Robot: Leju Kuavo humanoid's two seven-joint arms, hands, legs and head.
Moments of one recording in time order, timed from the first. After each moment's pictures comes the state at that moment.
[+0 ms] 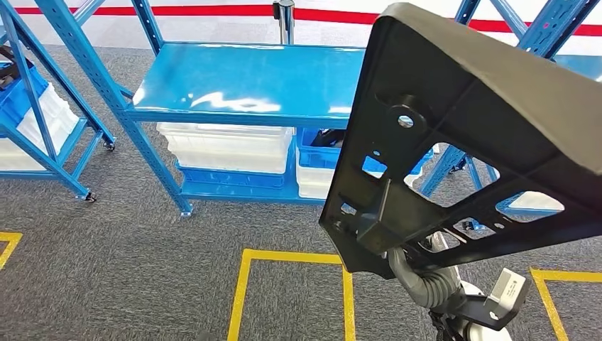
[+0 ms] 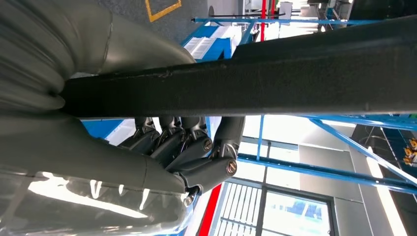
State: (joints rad) left arm -0.08 -0.15 0.42 -0.19 -0.82 0.27 -0.48; right arm -0.01 -0.13 0.31 -1.86 -0.36 0.37 -0.43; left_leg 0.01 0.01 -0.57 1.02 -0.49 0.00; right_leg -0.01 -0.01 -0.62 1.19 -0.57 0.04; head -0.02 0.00
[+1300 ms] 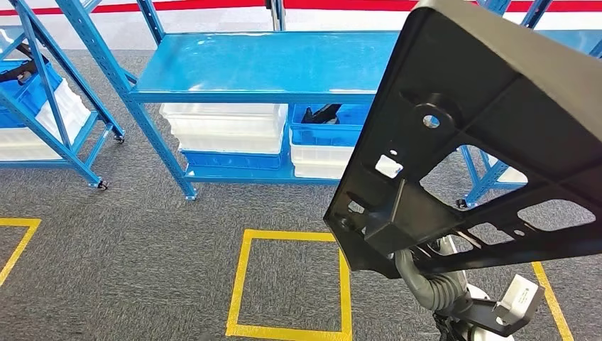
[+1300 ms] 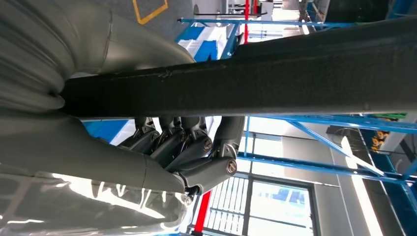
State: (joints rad) left arm -0.08 -0.15 0.42 -0.19 -0.83 0.27 -0.48; right arm 0.02 -0.11 0.28 -1.89 -0.35 0.38 -0.45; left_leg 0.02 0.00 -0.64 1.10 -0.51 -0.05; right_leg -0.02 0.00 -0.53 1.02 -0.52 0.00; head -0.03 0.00
